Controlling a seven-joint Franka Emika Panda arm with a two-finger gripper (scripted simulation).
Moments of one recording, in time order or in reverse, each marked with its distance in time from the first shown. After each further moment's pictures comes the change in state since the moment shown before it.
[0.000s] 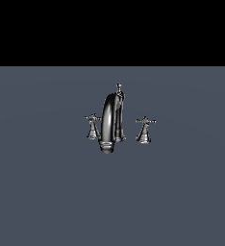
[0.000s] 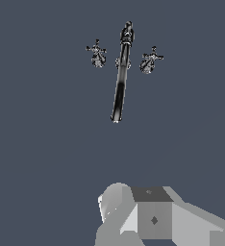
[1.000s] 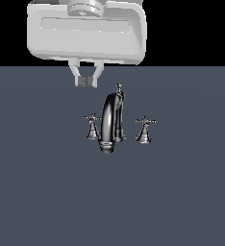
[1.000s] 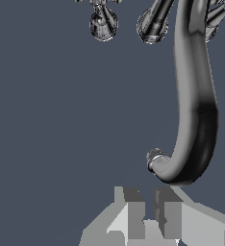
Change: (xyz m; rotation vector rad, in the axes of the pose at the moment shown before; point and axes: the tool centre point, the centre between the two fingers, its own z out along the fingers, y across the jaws) arm 0.100 -0.048 0.220 0.049 -0.197 0.079
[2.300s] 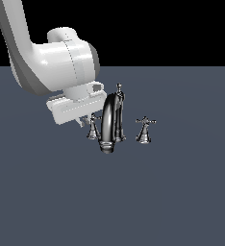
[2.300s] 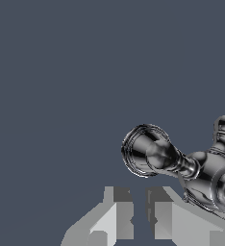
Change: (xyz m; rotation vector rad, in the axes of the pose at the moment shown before) arm 0.214 -0.061 0.138 -0.259 0.260 -0.608
